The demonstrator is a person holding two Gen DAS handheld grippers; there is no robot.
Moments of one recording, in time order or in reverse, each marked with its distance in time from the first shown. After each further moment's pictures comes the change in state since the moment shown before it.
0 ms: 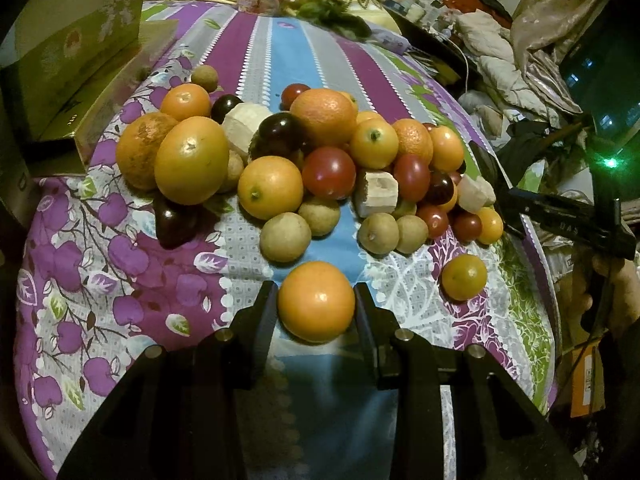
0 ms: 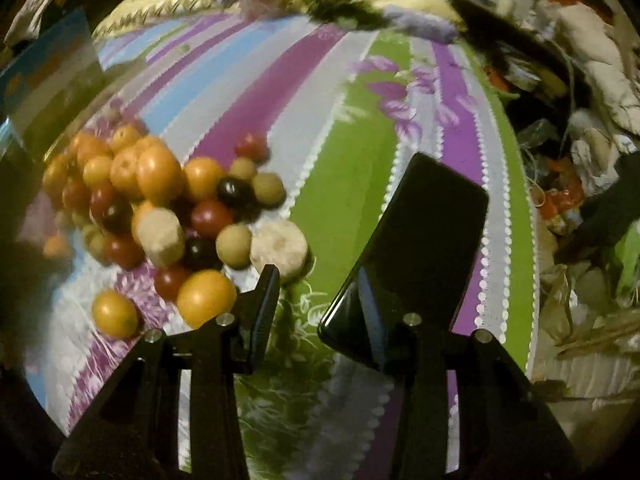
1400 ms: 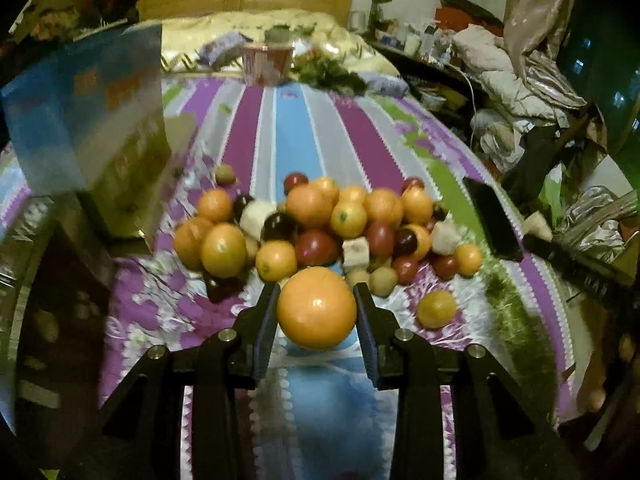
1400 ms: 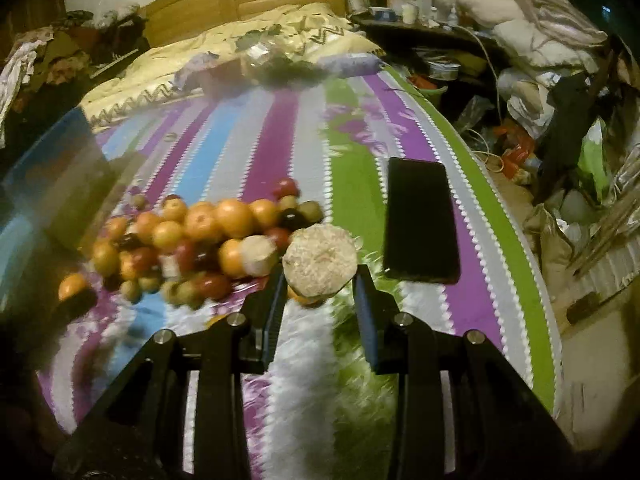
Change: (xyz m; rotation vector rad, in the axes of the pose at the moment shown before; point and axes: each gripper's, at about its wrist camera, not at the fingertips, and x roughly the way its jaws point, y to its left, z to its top) left arm -0.069 -0.054 0.015 0.105 -0.176 0.170; right arm -0.082 0.068 -0.032 0.373 -0.232 -0.093
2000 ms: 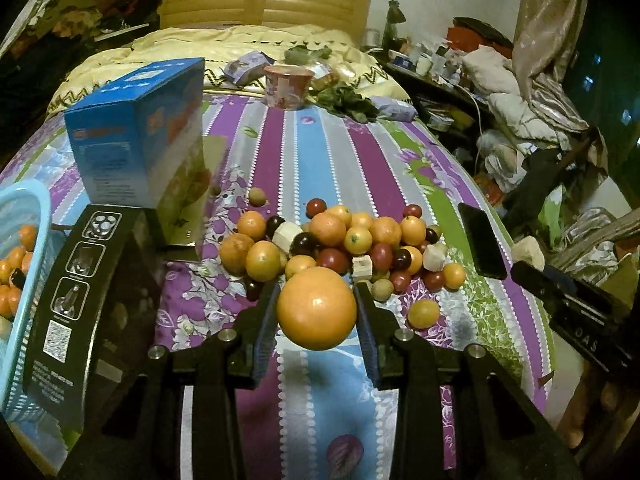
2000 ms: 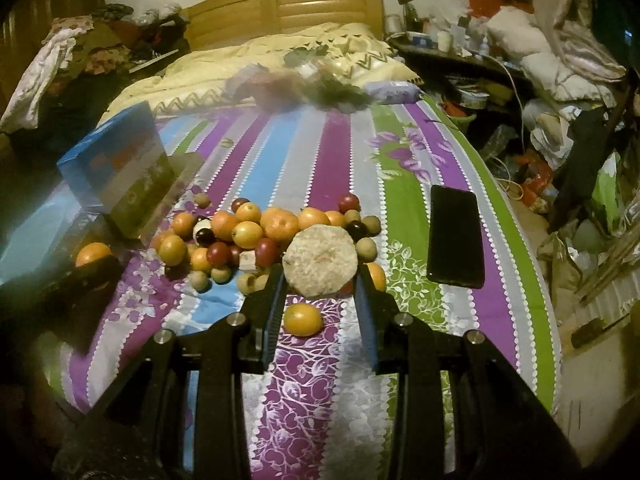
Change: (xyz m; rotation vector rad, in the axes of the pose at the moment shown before) left arm -0.058 0.018 0.008 -0.052 -0.035 0.020; right arm -0.044 0.044 -0.007 -0.087 -0.057 0.070
